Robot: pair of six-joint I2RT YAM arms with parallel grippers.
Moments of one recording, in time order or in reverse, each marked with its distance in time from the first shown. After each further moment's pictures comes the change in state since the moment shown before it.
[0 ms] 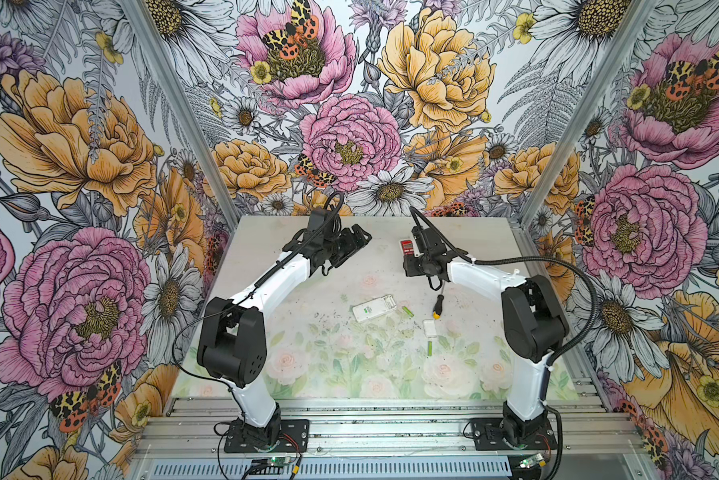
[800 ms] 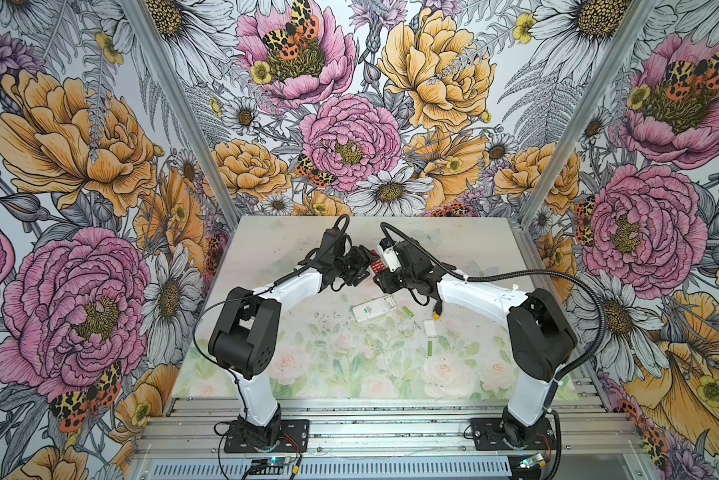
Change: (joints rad) left arm -0.051 0.070 -0.187 0.239 0.096 -0.307; right arm 0.164 -0.071 -0.065 0.086 -0.163 -0.089
